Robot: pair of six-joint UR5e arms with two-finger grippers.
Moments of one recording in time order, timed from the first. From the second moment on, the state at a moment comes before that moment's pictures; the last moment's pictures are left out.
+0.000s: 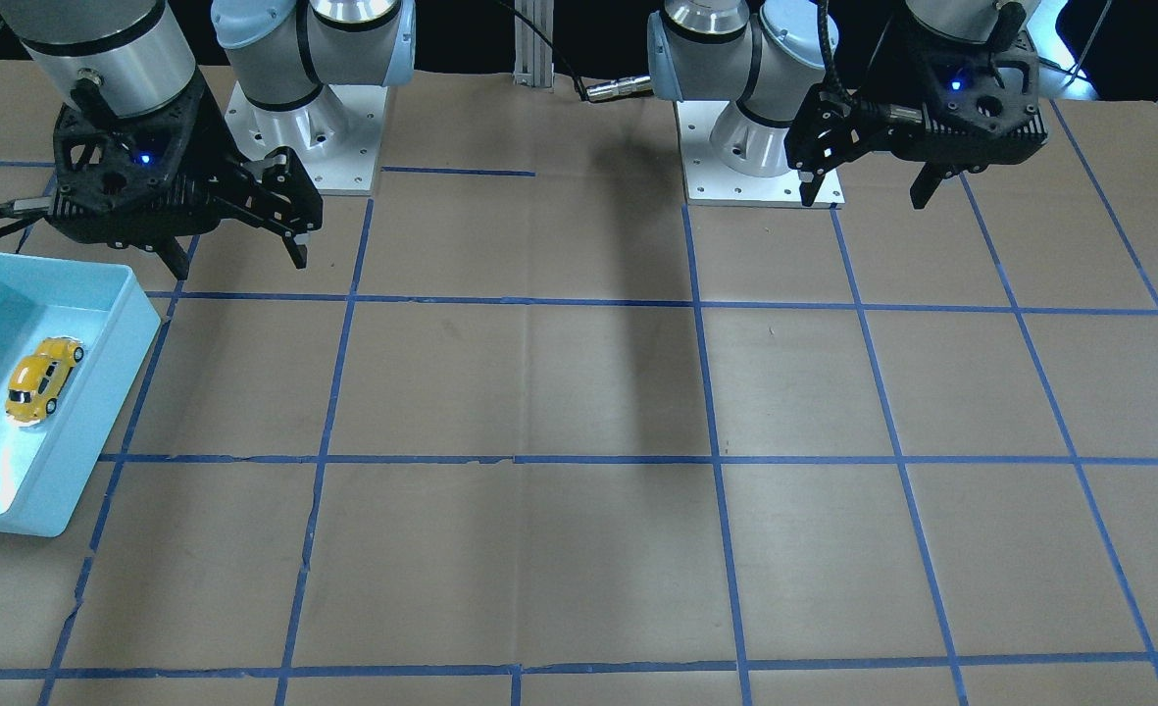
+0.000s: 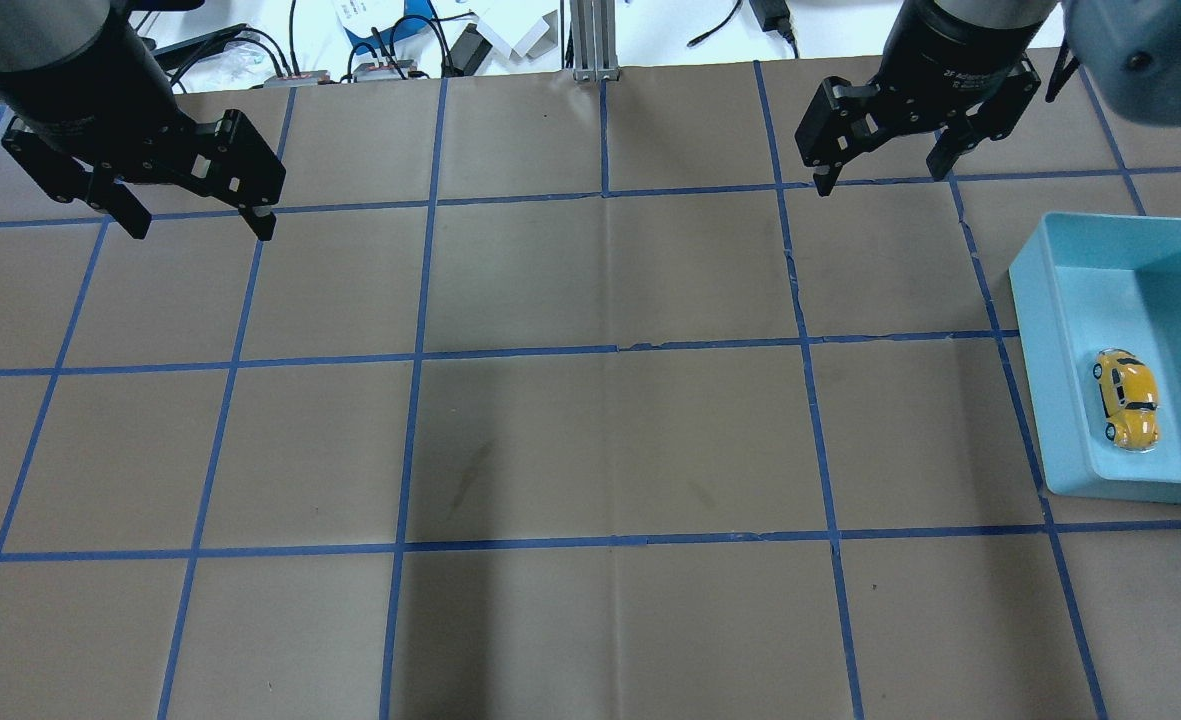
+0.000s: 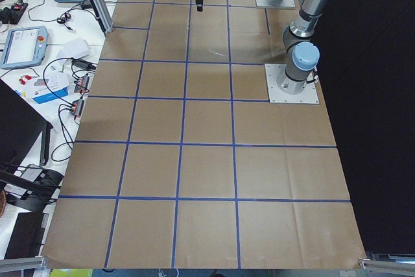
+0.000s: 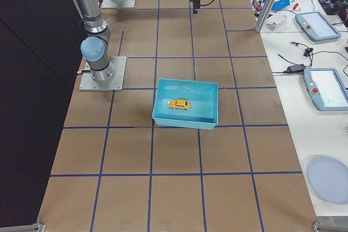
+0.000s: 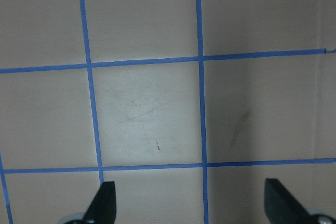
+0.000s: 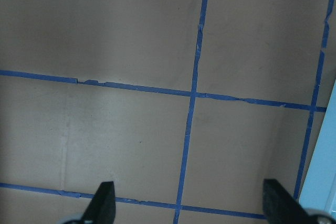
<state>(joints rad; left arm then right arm) -1.52 -1.54 -1.45 -1.73 1.62 0.09 1.59 -1.52 1.47 -1.57 -1.54 -0.10</state>
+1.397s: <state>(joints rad) -1.53 -1.54 -1.44 -1.74 1.62 0.09 1.60 -1.52 1.47 -1.51 -1.55 -0.09</state>
